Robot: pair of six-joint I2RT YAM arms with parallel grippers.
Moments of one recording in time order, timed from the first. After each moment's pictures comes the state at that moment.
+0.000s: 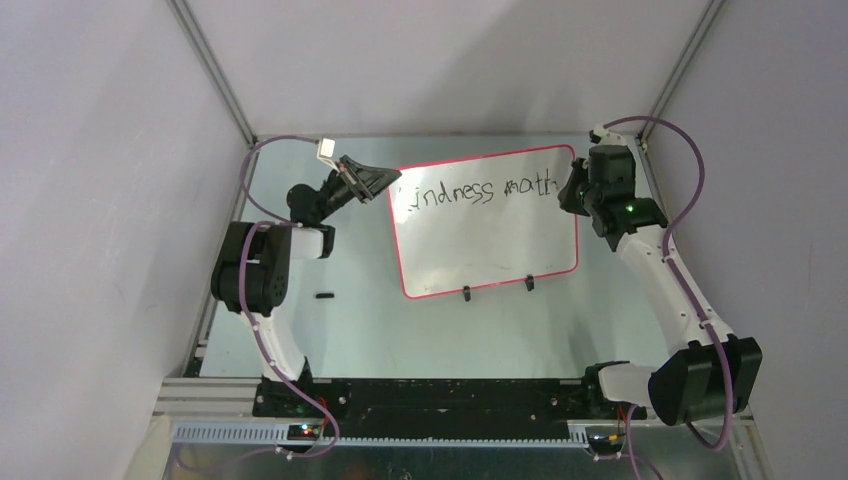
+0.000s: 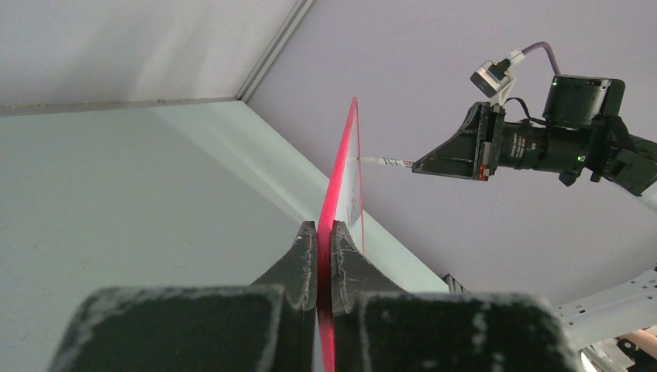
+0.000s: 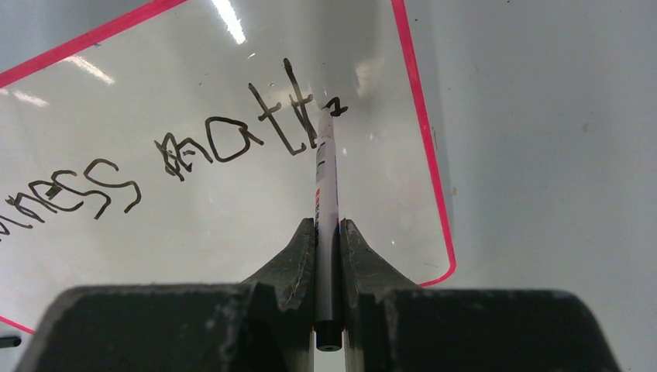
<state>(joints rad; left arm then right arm) -0.11 1.87 0.87 1.46 0.84 -1.03 0.18 1.26 1.19 -0.52 0.10 0.33</state>
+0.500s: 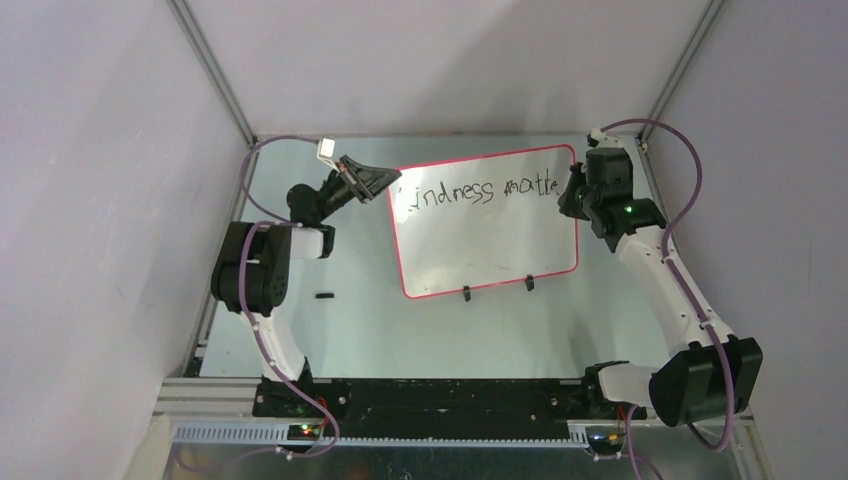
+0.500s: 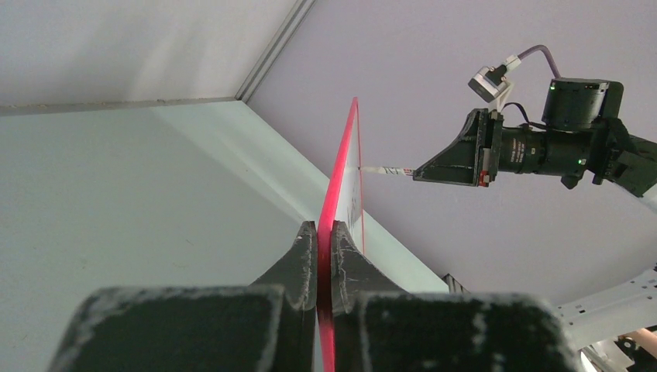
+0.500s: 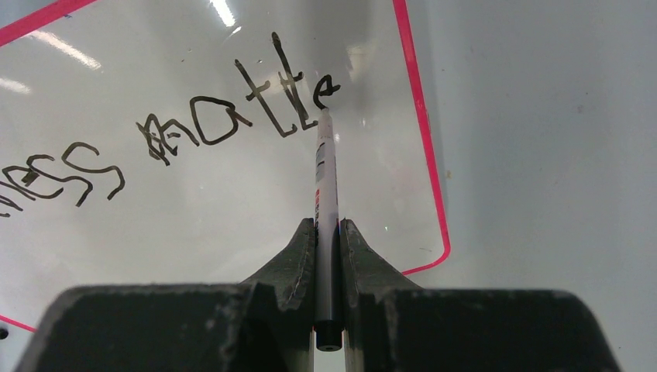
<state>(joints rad) -0.11 1.87 0.87 1.45 0.84 -1.03 0.19 1.26 1.19 -0.56 0.12 0.33</state>
